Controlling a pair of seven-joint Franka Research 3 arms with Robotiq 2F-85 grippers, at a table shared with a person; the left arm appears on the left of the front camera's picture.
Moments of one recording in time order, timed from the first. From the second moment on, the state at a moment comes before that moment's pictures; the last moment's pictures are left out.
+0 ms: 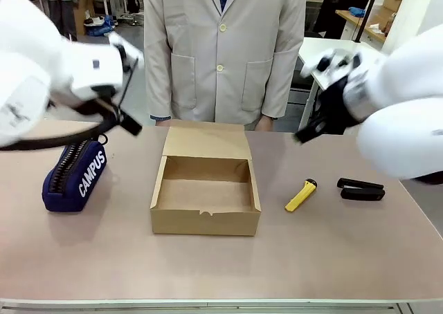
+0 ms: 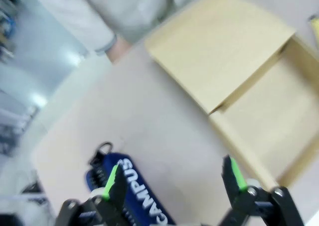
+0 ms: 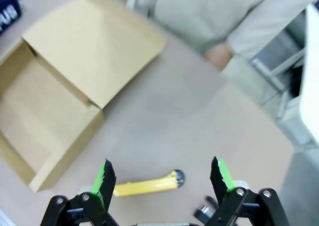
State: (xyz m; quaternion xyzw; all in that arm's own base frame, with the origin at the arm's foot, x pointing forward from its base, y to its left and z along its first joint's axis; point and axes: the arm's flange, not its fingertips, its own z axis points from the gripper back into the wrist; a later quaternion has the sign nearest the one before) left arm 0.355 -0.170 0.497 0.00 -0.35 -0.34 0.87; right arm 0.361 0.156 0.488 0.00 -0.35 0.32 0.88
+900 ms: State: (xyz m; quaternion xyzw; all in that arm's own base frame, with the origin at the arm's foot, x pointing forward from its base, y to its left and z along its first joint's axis) left arm 0.319 -0.048 0.570 -0.33 -0.32 -0.24 0.85; right arm 0.318 0.031 0.543 0.32 -0.27 0.19 0.89
